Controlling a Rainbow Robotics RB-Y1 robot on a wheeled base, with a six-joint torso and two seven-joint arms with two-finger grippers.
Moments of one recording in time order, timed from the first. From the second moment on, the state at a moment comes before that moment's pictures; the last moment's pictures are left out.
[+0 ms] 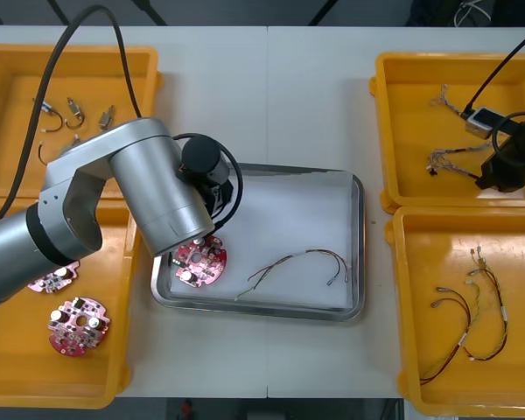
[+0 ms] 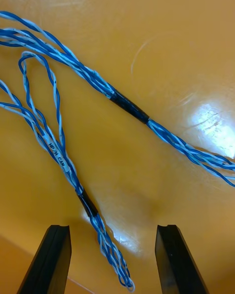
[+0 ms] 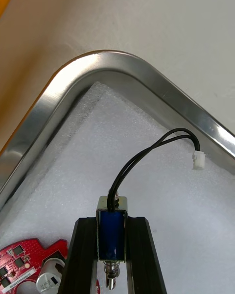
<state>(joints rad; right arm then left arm) -0.79 -0.85 0.26 -1.01 -0.90 1.30 2.32 -0.76 0.64 -0.82 -1.91 0.39 1.53 0.14</state>
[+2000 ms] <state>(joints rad) -0.80 -0.82 -0.03 -1.23 -0.97 1.74 2.33 -0.95 0.91 -0.38 -1.72 0.92 1.66 0.05</state>
